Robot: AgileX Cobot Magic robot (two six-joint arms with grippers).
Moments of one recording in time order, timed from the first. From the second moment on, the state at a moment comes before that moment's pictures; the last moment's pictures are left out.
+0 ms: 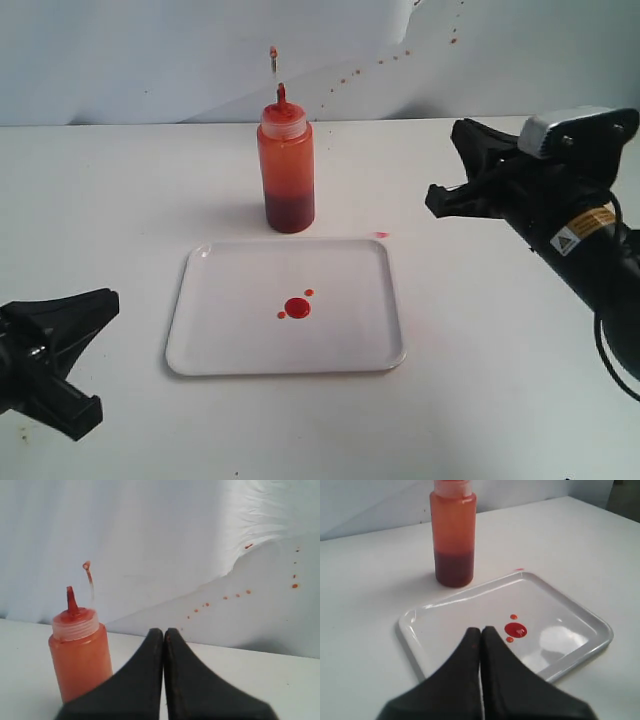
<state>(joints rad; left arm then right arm) -0.27 1.08 -0.09 0.49 -0.63 -0.40 0.33 1.71 -0.52 -0.07 -1.15 0.11</state>
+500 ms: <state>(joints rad) -0.27 0.84 -0.05 0.49 -0.59 -0.43 0.33 1.71 -0.36 -0.04 -1.19 0.21</state>
